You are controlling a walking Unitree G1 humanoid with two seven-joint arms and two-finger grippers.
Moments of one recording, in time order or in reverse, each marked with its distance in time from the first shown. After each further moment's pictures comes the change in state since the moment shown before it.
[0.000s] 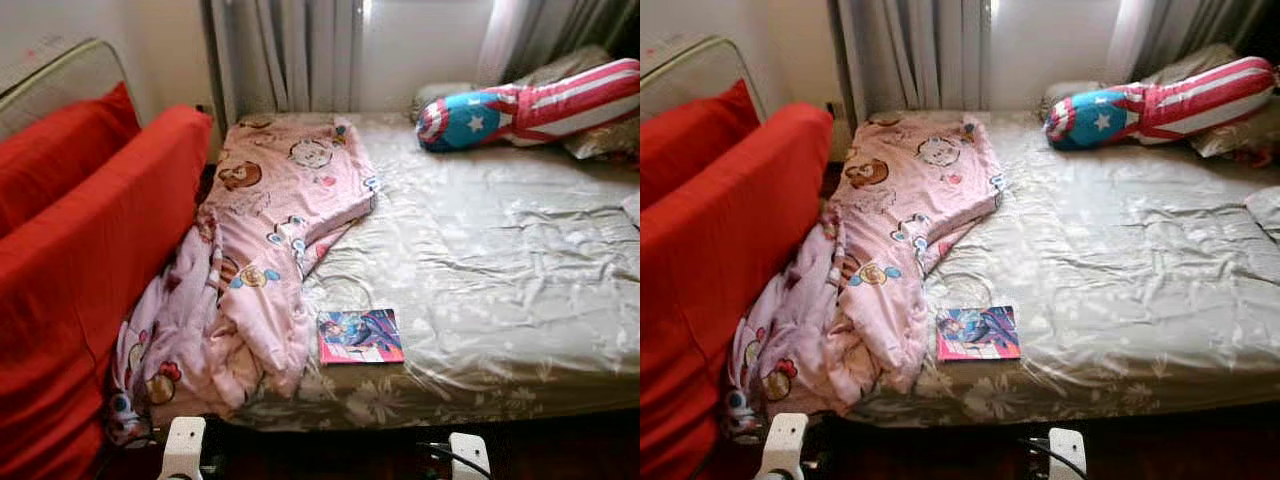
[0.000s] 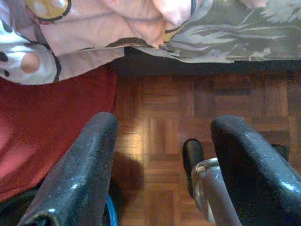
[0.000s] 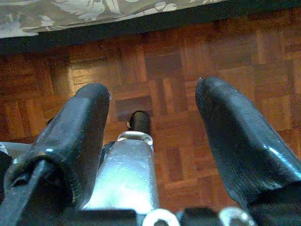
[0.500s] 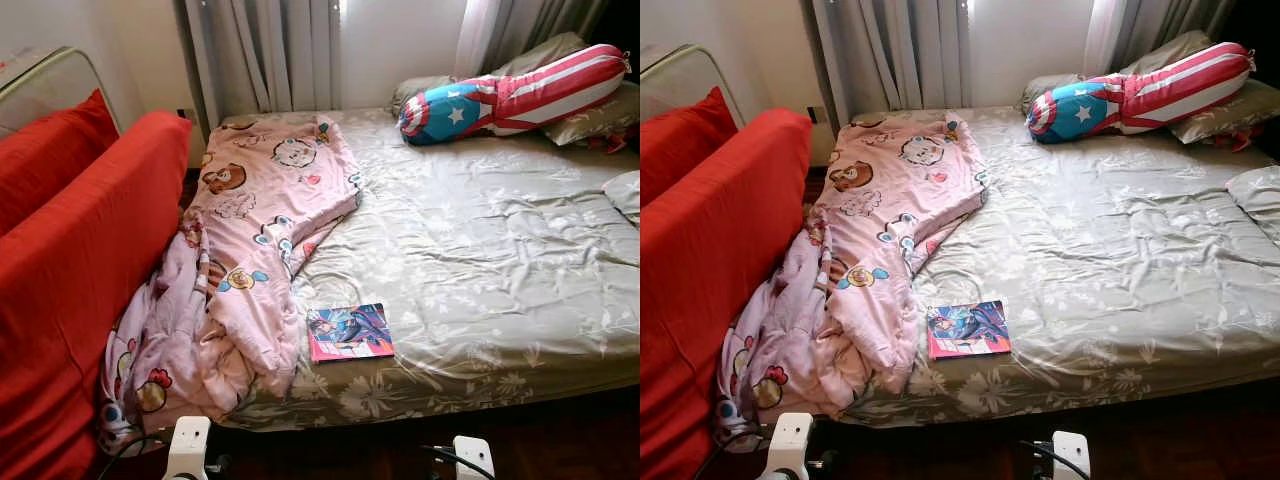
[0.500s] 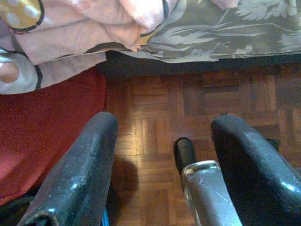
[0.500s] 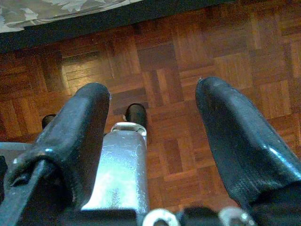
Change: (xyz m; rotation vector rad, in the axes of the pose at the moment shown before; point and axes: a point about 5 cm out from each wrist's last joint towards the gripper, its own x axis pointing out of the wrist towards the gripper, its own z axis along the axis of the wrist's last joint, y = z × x) left arm 0.000 -0.004 0.000 -0.008 0.001 -0.023; right arm -0.001 -0.003 -0.003 -0.012 0.007 0.002
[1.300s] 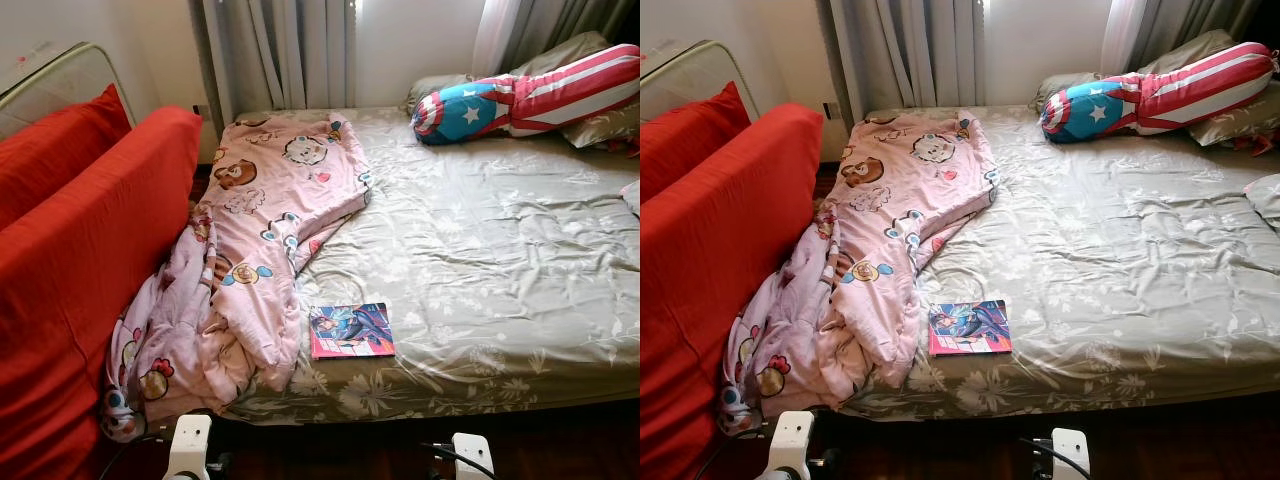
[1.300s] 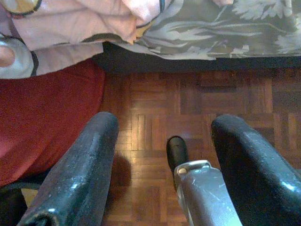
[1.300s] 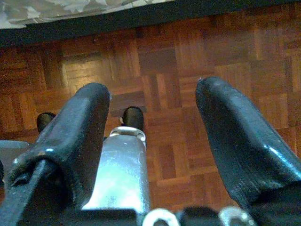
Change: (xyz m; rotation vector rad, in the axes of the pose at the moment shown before) left arm 0.002 -0.001 0.006 -0.007 -0.013 -0.005; right arm 0.001 0.002 0.008 -0.008 -0.018 0.010
